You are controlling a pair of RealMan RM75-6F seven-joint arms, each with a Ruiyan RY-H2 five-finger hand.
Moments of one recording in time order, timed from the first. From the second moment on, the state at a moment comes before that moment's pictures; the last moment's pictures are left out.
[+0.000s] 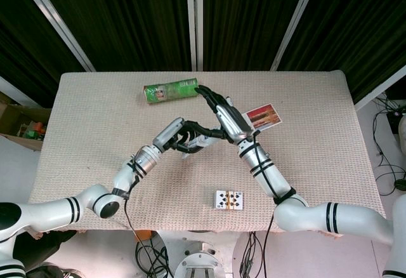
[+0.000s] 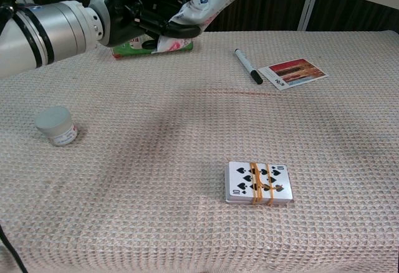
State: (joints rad) left arm -0.87 -1.58 -0.30 -1.42 1.34 0.83 -0.86; right arm 0.94 -1.46 0.43 -1.76 -0.90 0.95 0.07
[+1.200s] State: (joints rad) left arm -0.88 -1.56 -0.31 -1.45 1.37 0.85 -1.02; right arm 0.89 -1.63 0.44 -1.63 -1.13 0.96 0.45
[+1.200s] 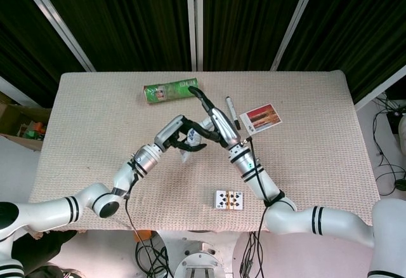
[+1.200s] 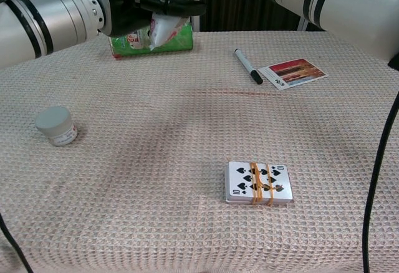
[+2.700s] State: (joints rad) left arm -0.89 -1.46 -0.14 -1.35 1.25 0.86 0.12; right arm 0.60 -1.16 0.43 -1.86 -1.23 1.19 0.23
